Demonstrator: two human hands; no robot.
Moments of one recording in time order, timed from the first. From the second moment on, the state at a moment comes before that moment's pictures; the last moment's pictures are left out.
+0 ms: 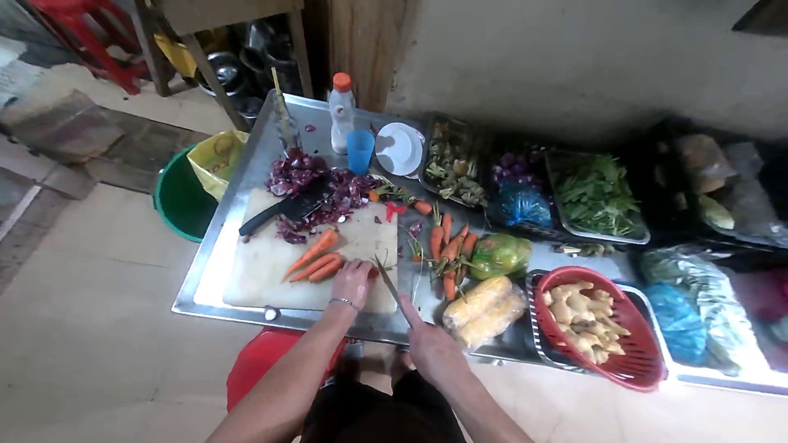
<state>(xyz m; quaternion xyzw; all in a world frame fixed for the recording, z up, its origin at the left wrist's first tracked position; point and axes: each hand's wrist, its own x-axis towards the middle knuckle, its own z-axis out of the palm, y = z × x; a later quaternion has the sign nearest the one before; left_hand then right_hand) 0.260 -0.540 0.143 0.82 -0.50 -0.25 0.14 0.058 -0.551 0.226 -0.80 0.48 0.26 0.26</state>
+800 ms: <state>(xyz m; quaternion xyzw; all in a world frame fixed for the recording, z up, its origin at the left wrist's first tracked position) 0.265 -0.537 0.138 0.80 -0.49 -0.27 0.21 0.068 -0.575 0.189 -0.80 0.46 0.25 0.31</state>
